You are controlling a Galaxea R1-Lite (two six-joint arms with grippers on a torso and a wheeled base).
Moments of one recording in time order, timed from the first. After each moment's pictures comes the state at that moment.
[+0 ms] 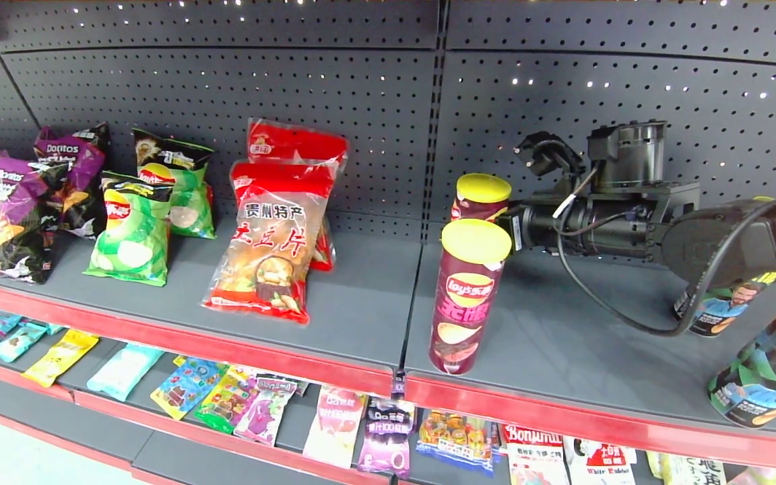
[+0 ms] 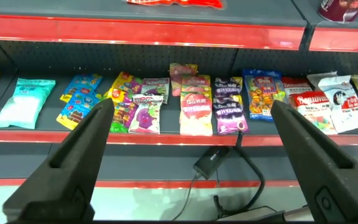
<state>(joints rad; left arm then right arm) -0.20 0.10 -0.13 0.23 -0.04 -0.03 0.39 1.88 -1.22 -0.33 0.23 -0.14</state>
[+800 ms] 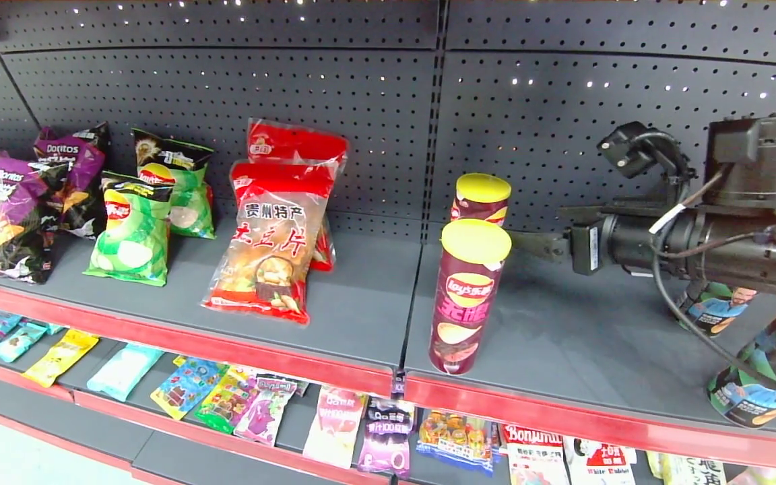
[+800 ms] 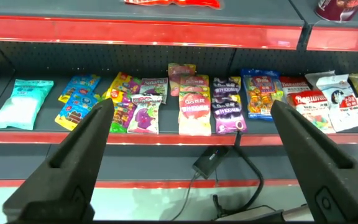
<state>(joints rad) -0.20 0.10 -0.13 0.23 -0.04 -0.03 0.36 1.58 -0.95 -0.31 0.17 -0.13</state>
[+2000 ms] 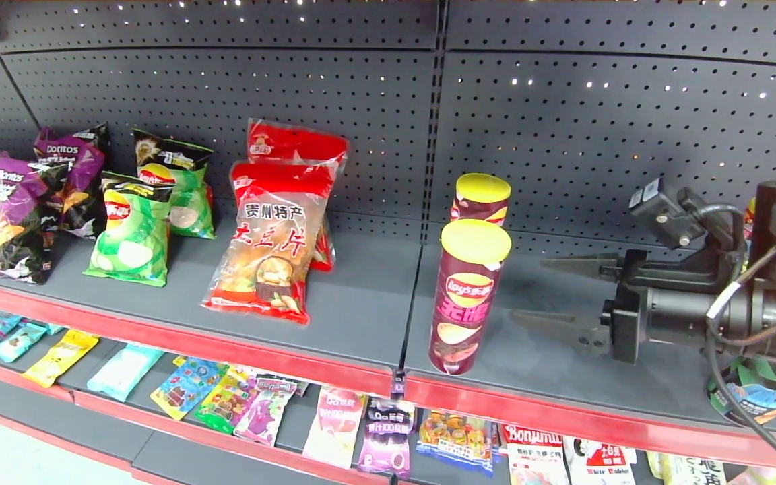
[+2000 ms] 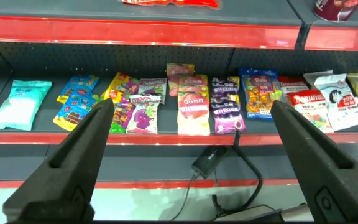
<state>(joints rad) -0.20 0.10 -0.13 0.23 -0.05 -0.03 0.40 1.46 -0.69 -0.44 0.47 -0.18</state>
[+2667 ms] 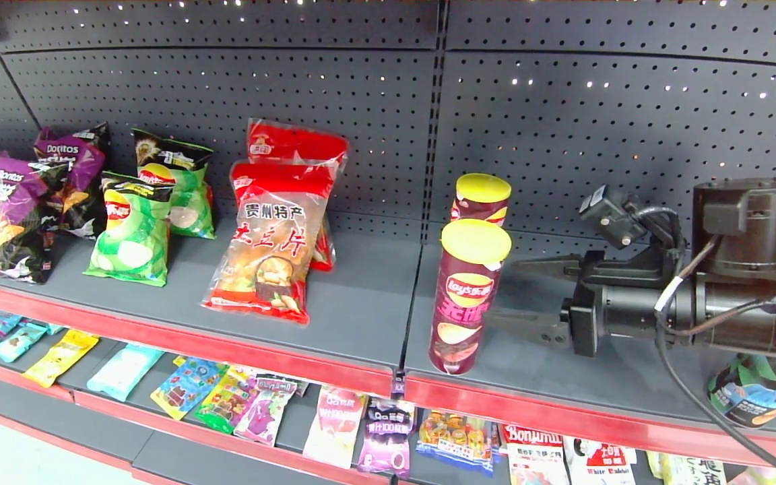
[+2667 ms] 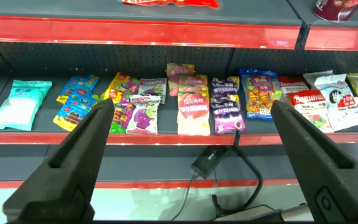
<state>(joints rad) -0.20 0.10 -0.13 0.23 -0.06 -0.03 0.44 1.56 -0.74 -0.45 0.47 -0.18</state>
